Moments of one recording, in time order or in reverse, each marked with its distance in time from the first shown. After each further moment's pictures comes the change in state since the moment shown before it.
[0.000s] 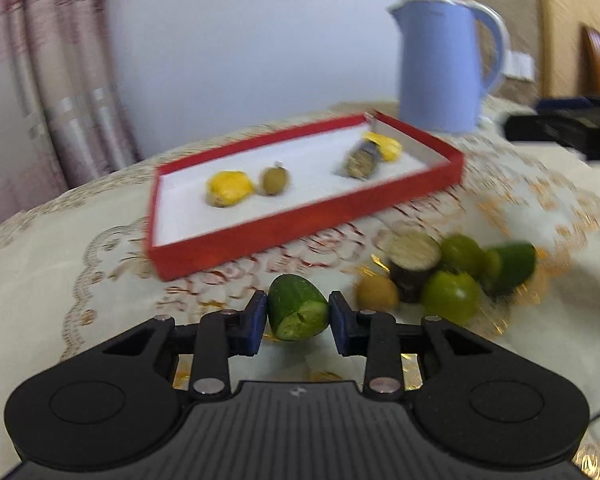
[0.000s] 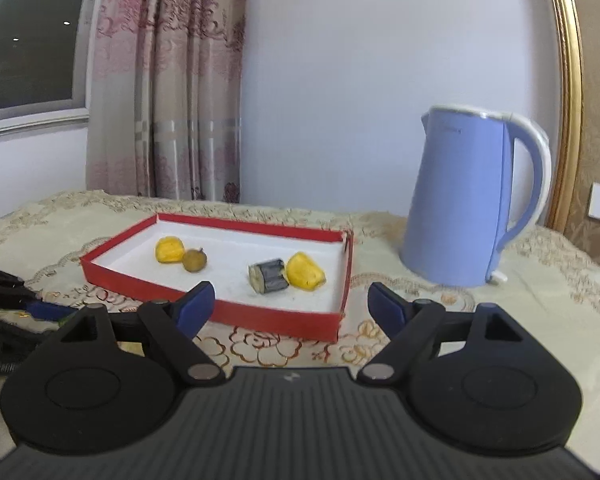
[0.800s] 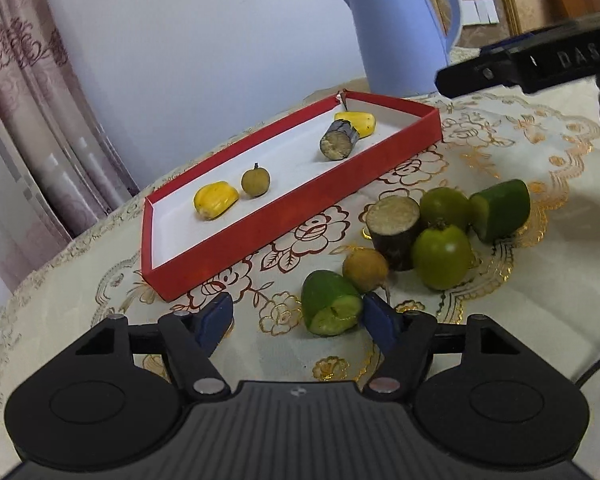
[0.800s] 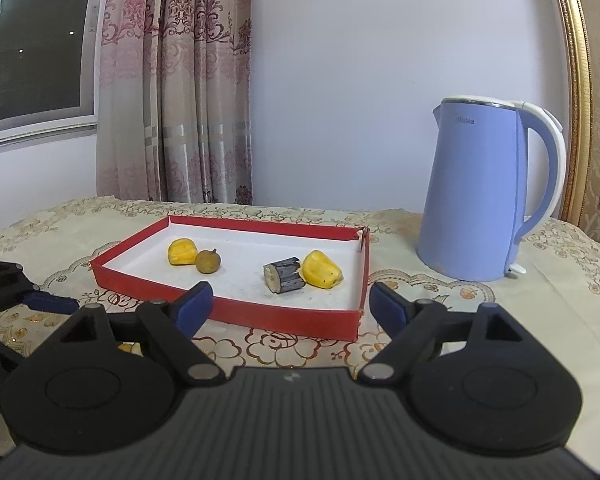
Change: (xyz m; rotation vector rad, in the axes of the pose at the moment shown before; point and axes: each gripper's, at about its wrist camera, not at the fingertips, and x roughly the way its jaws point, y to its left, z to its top) left arm 0.004 -0.026 -0.009 0.249 0.011 0.029; right arm 0.018 0.002 -0.008 0.049 0.003 0.031
